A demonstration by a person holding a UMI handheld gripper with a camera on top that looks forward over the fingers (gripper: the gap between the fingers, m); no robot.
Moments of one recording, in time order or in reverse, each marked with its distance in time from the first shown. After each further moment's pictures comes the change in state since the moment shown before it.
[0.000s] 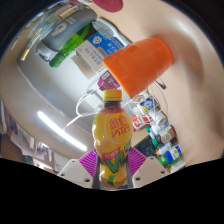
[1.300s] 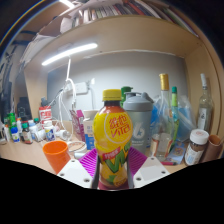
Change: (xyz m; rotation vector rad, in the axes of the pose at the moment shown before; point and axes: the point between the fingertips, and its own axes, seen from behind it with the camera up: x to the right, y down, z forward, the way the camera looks) arm -0.078 -0.277 -0.105 0.211 0.580 -2.128
